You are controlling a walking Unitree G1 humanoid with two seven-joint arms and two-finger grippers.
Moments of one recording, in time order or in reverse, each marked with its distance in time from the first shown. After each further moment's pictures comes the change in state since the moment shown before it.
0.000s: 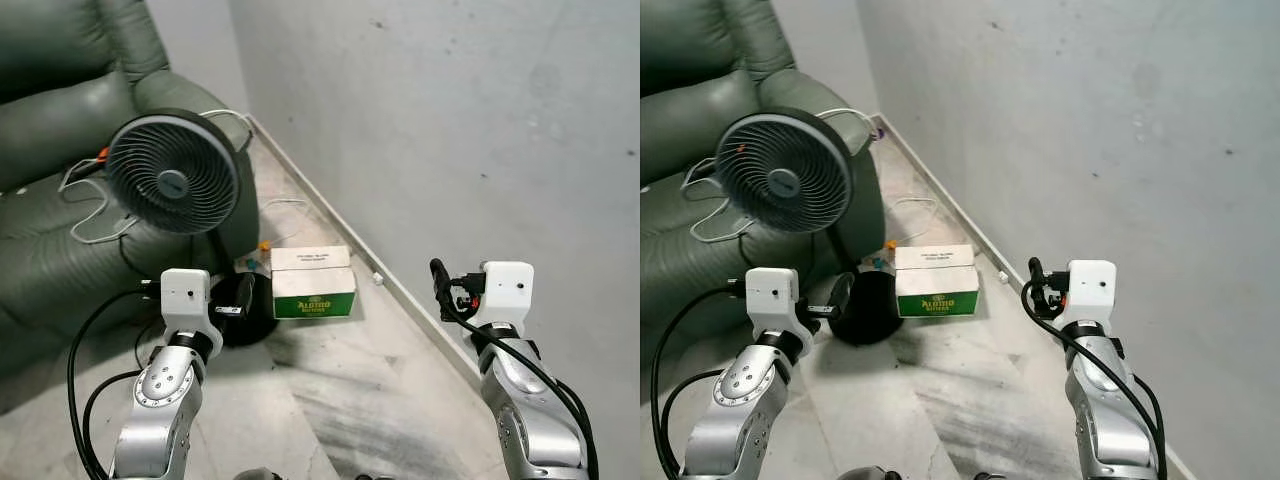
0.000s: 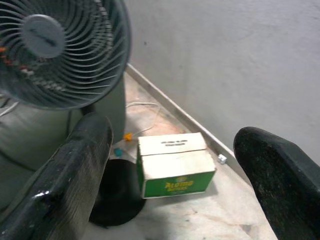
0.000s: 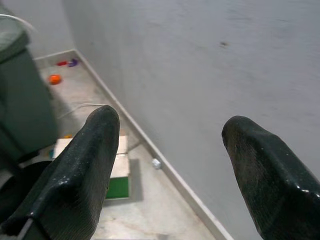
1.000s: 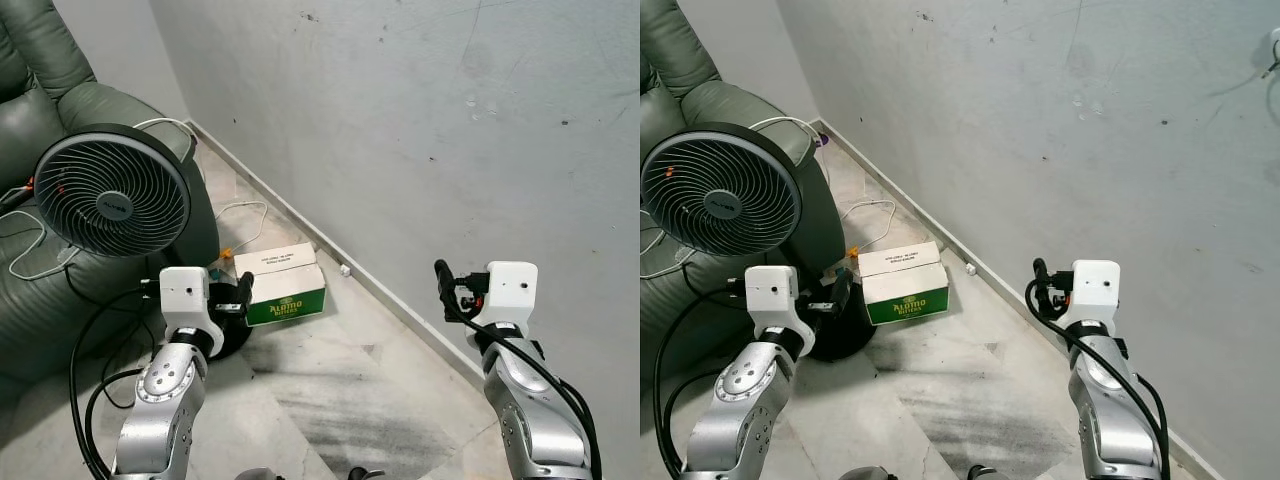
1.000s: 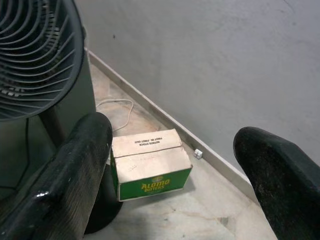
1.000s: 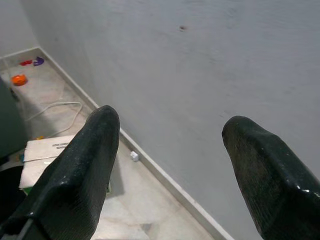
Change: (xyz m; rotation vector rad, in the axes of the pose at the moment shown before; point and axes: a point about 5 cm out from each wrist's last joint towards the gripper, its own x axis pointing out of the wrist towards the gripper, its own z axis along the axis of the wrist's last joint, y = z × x) left arm 0.004 -0.002 0.002 -0.044 0.015 0.018; right arm -0.001 -0.004 -0.001 0.000 0.014 -0.017
